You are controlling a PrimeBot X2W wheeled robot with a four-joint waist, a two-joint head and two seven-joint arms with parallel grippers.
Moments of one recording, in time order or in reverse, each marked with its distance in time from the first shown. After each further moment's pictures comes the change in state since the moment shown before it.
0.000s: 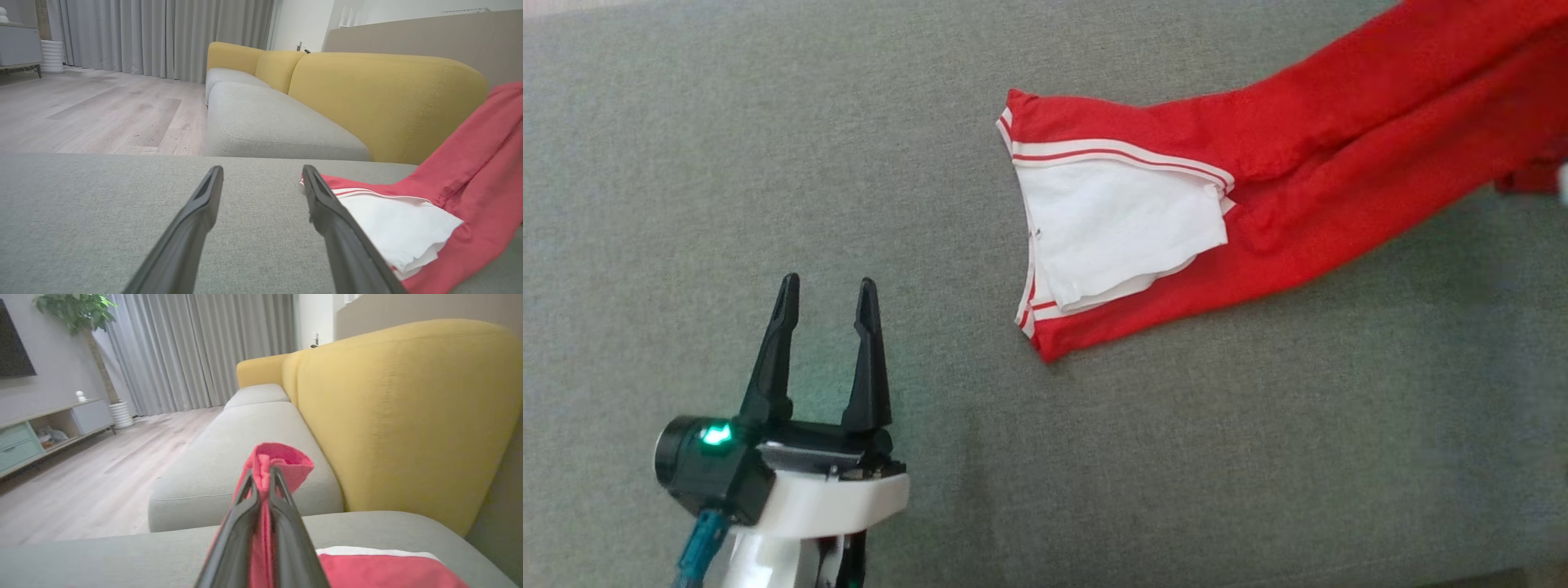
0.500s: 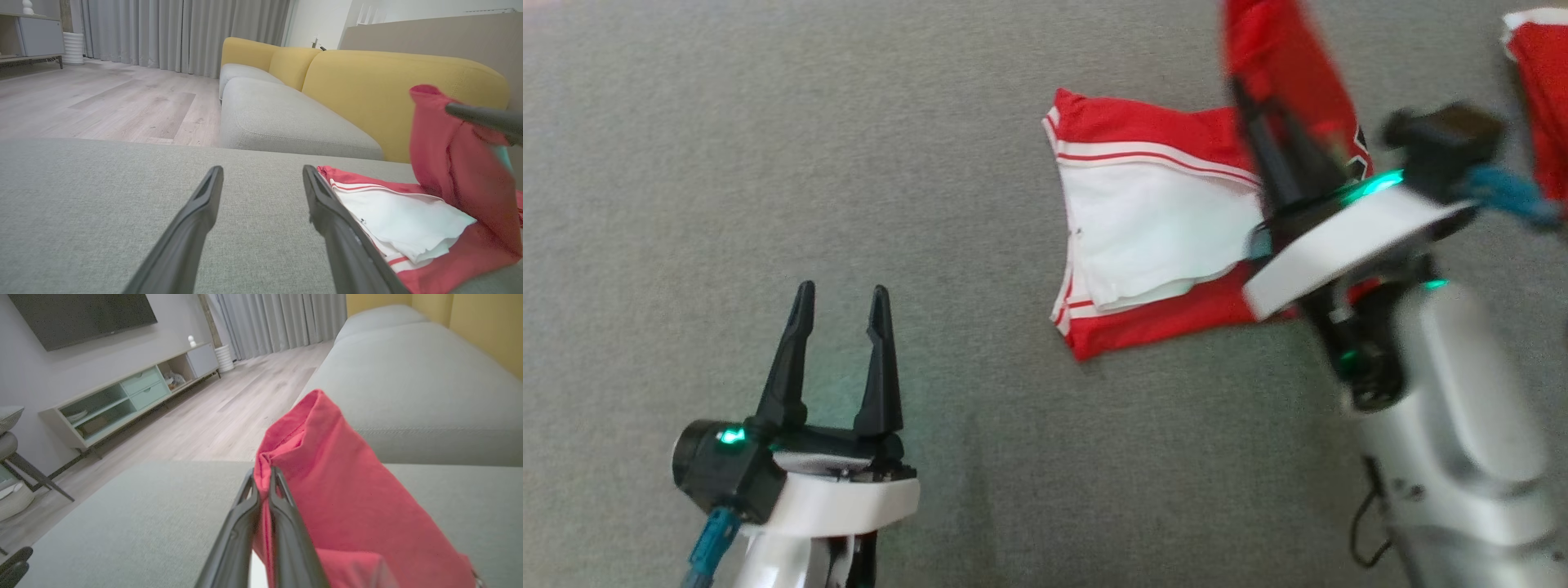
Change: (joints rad) left arm -0.004 -0.001 -0.030 0.033 -0.030 0.000 0.000; right arm 0.104 0.356 0.245 -0.224 -0.184 0.000 0.216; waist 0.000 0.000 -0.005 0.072
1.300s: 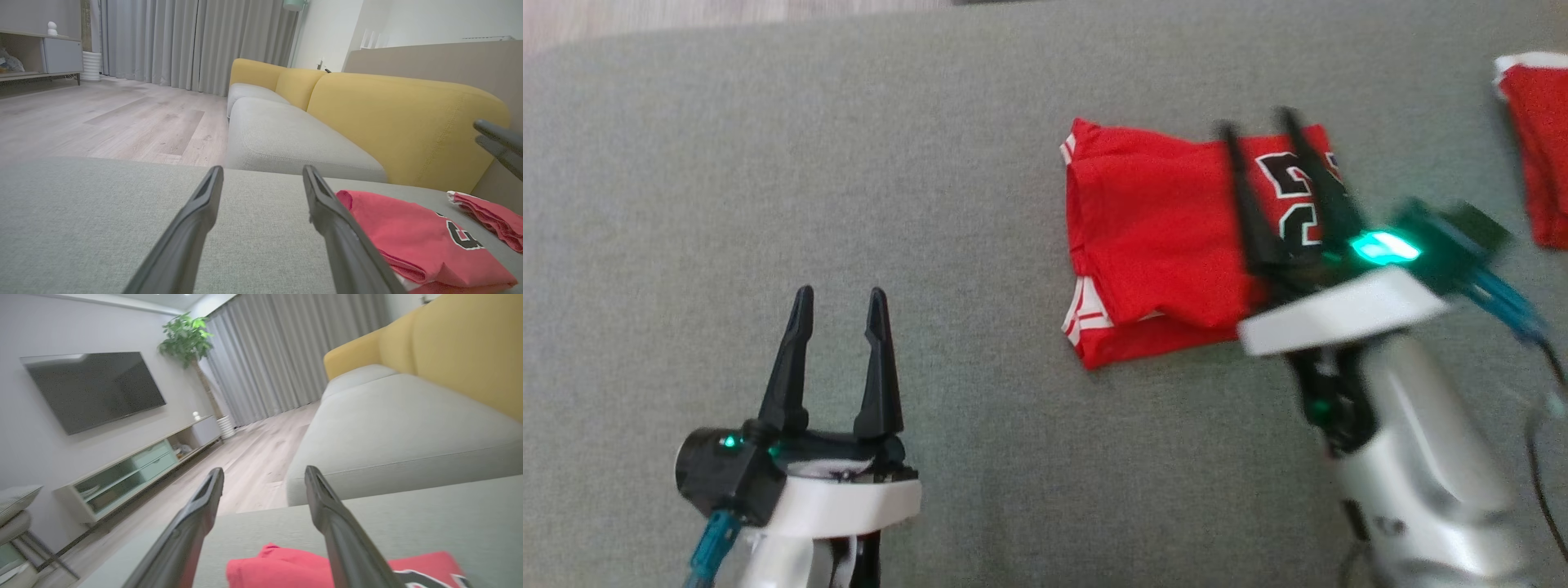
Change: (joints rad) left arm 0.003 -0.001 -0.007 -0.002 -0.032 0.026 0.000; right arm 0.061 0.030 0.045 0.130 0.077 0.000 -0.356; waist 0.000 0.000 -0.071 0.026
